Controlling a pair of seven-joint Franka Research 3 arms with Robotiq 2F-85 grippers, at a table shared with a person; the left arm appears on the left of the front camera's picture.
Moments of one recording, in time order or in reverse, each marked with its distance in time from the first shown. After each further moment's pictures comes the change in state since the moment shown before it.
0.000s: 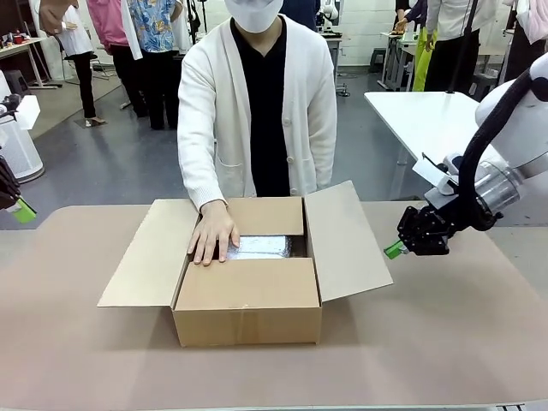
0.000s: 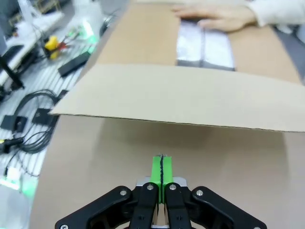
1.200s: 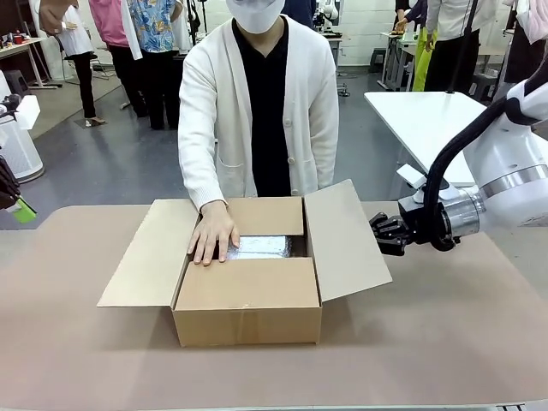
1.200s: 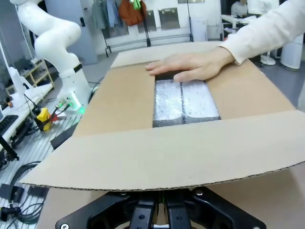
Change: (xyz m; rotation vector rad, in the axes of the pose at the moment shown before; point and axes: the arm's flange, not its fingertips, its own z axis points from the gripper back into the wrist) left arm 0.000 0.000 0.000 0.000 0.000 0.000; right arm -0.011 -0.009 -0.061 -0.006 -0.363 -0.162
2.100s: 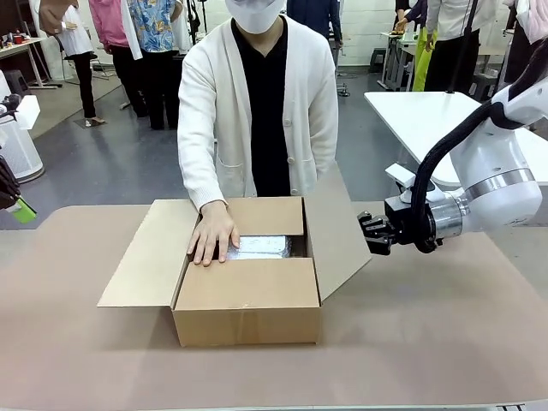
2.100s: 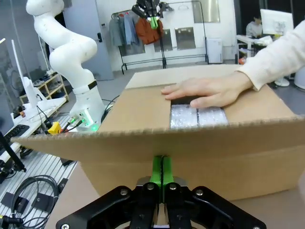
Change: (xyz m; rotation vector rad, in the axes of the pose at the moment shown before) left arm 0.000 0.000 0.000 0.000 0.000 0.000; right arm 0.010 0.000 -0.029 0.081 -0.102 0.029
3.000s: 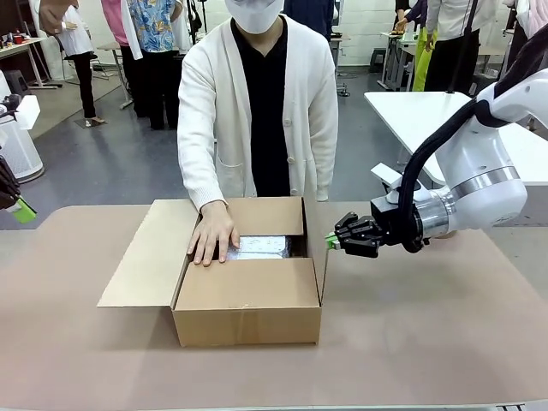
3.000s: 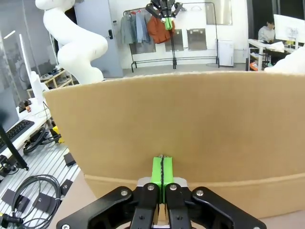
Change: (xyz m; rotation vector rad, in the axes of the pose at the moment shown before) left arm 0.000 0.000 0.000 0.000 0.000 0.000; right arm 0.010 0.005 -0.030 0.056 0.019 0.036
